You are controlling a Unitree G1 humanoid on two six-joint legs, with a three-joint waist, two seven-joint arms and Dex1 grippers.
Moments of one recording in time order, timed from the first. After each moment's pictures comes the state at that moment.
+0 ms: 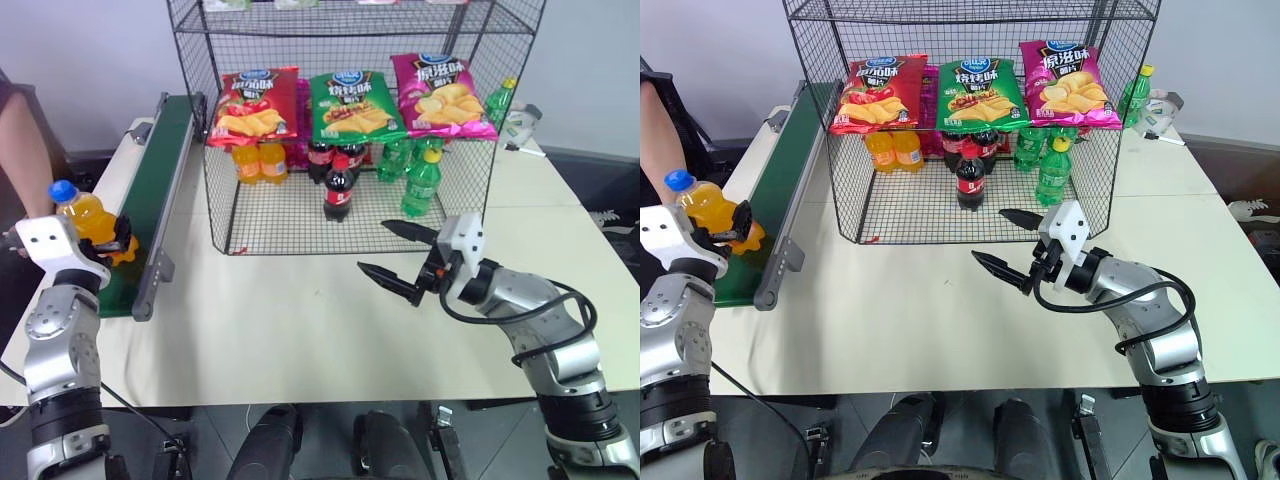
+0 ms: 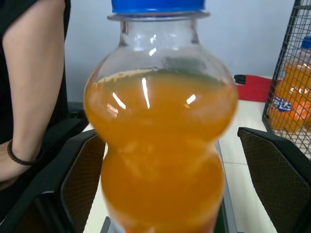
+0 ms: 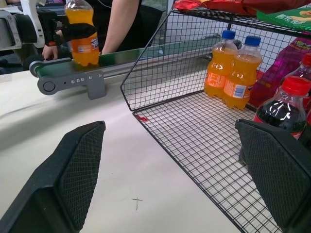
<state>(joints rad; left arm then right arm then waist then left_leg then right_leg) -0.23 0.50 0.49 0.13 -0.37 0.14 -0.21 -0.24 -0.56 -0.02 -0.34 0.49 0.35 0.80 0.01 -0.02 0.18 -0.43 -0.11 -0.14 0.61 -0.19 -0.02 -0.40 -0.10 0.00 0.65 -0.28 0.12</state>
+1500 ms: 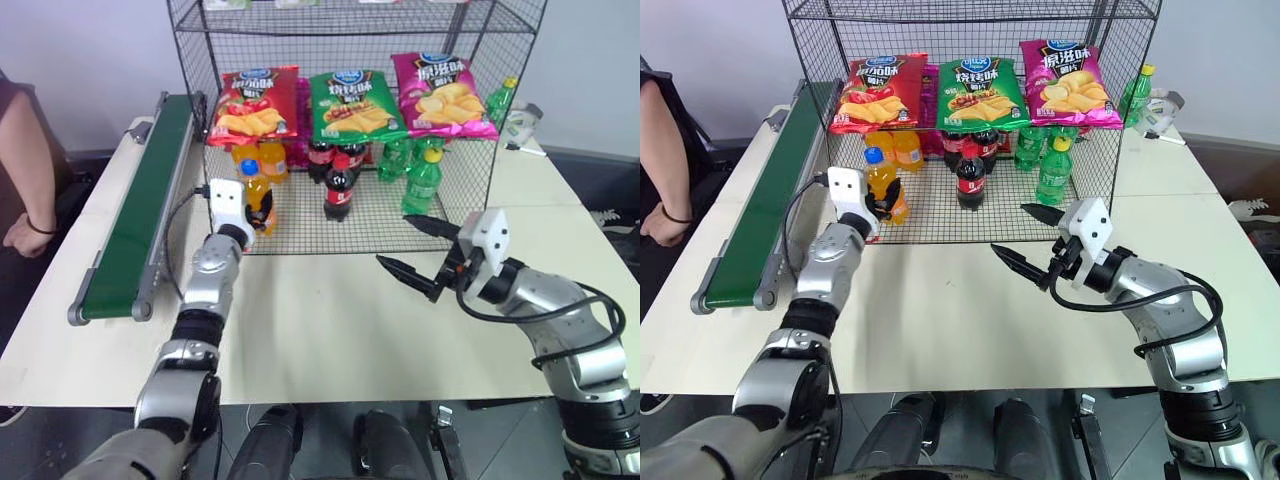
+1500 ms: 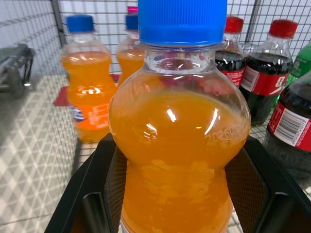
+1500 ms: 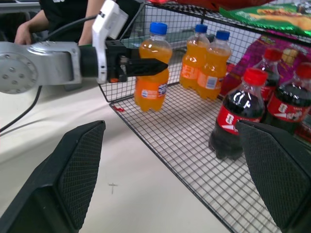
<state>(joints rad) -0.75 0.16 0.10 0.79 -0.15 -0.20 -0.19 -0.19 -0.61 -0.10 -0.37 0.49 0.36 0.77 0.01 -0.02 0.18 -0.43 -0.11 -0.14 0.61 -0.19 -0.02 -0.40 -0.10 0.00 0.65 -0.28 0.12</state>
